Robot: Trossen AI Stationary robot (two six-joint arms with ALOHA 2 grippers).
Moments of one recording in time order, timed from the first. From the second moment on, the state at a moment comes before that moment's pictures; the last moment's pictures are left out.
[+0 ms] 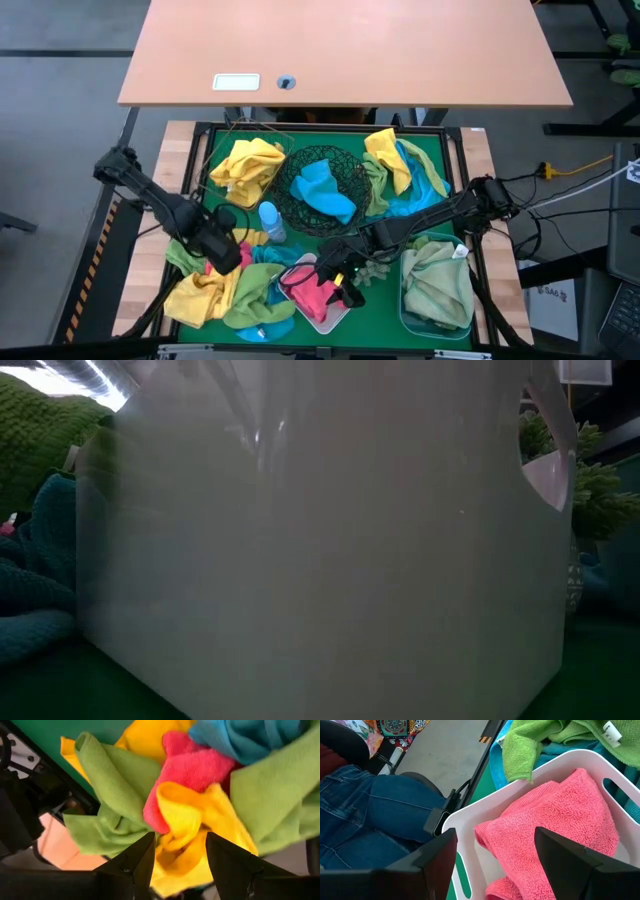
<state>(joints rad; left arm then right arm) -0.58 1.36 1.34 -1.53 0.03 -1.47 0.34 1.87 1.46 -0.34 -0.40 0.18</state>
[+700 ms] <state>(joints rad) -0.73 1.65 1.34 -1.47 -0.07 -1.67 0.34 1.87 1.46 -0.34 -0.41 0.18</state>
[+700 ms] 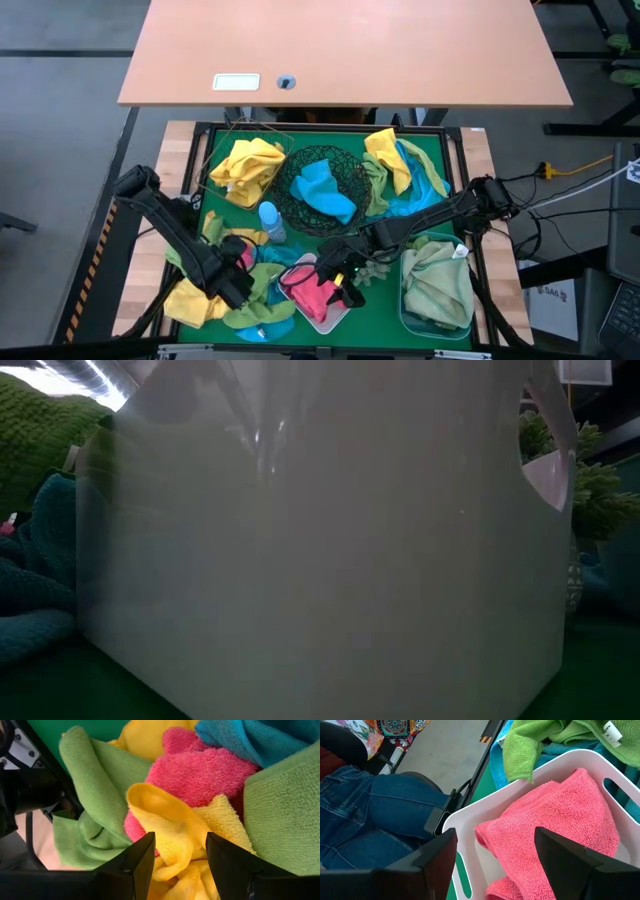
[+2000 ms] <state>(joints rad) -0.81 1.81 1.34 -1.51 -0.11 -1.69 0.34 1.87 1.46 -0.34 -0.40 0.18</state>
